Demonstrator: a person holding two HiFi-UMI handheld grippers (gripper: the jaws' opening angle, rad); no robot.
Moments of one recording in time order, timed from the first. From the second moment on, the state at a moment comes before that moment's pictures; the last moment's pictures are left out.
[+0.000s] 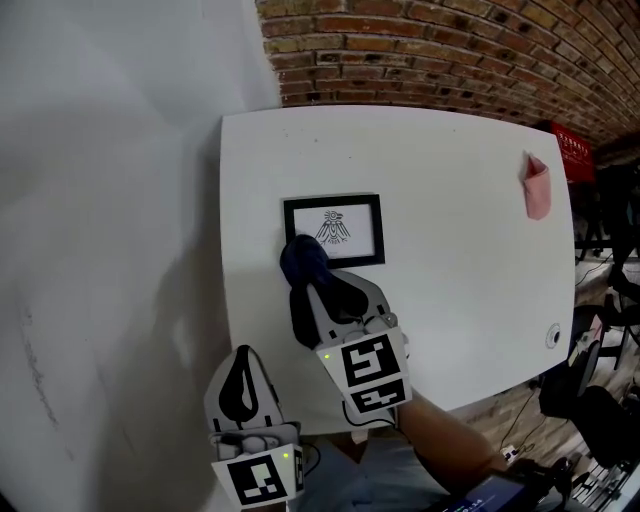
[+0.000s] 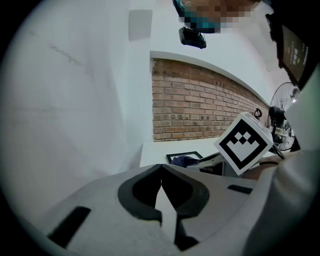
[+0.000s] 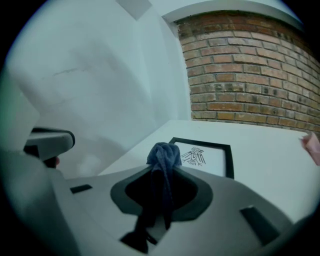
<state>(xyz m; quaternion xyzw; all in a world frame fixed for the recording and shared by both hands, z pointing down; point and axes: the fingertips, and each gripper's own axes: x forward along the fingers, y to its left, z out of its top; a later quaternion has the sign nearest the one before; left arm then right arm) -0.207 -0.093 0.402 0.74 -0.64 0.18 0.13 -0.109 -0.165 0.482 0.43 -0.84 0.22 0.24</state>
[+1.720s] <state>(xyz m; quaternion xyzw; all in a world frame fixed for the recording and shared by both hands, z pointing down) -0.030 -0.051 0.270 0.81 -0.58 0.11 0.01 0.104 -0.083 0.339 0.56 -0.81 0.15 0.13</state>
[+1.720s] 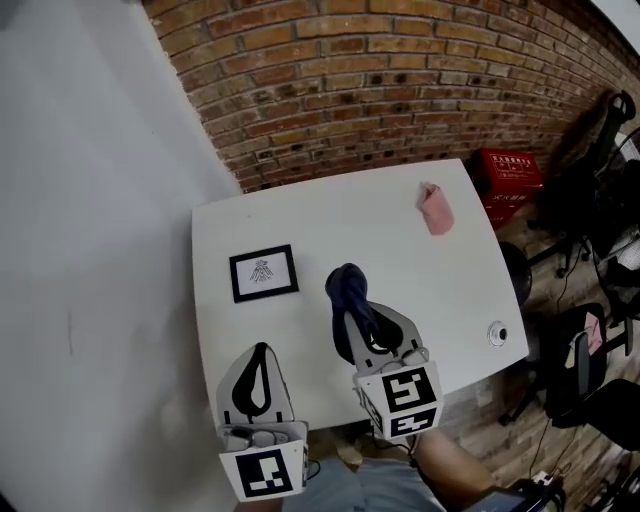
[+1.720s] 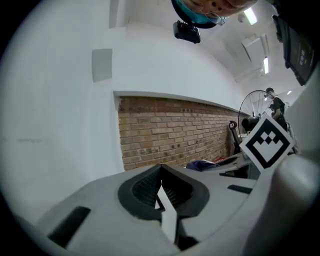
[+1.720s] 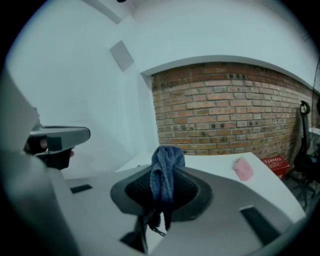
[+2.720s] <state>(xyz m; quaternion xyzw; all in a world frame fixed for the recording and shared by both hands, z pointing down) -0.011 -0.012 0.136 0.80 -0.59 0.02 -0.10 0.138 -0.010 0.185 0.56 -0.83 0.00 0.04</state>
